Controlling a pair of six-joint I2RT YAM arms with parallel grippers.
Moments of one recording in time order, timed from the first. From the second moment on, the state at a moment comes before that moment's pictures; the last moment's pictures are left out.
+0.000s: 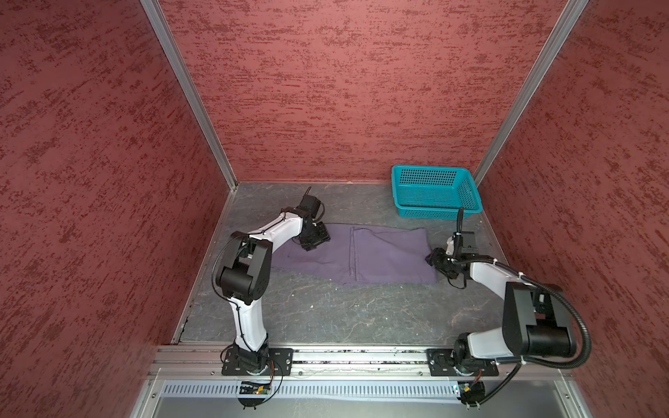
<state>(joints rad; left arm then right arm) -0.31 1.87 1.31 -0.68 0.20 -0.74 -0.07 1.43 0.64 -0.26 -0.27 0.54</state>
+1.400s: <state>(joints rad) -0.19 1.60 0.97 -0.63 0.30 -0.76 -0.31 1.30 0.78 -0.53 -0.15 0.51</state>
